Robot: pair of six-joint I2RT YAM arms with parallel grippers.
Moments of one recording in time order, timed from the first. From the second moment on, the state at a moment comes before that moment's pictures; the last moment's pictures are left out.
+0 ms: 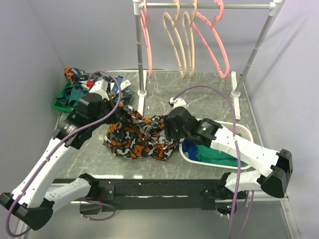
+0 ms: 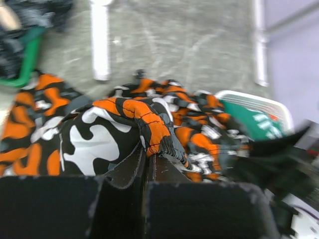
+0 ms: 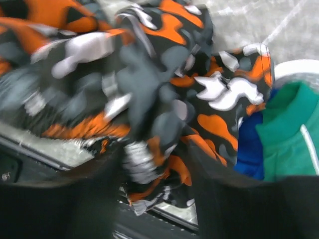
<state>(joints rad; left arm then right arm) -0.51 0.98 1.18 -0.70 -0.10 -0.65 0.94 1.26 1.18 -0.70 0.30 0.52</state>
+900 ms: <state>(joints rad) -0.51 1.04 1.18 -0.61 0.09 -0.64 1.40 1.11 0.82 -0.64 0.77 1.17</state>
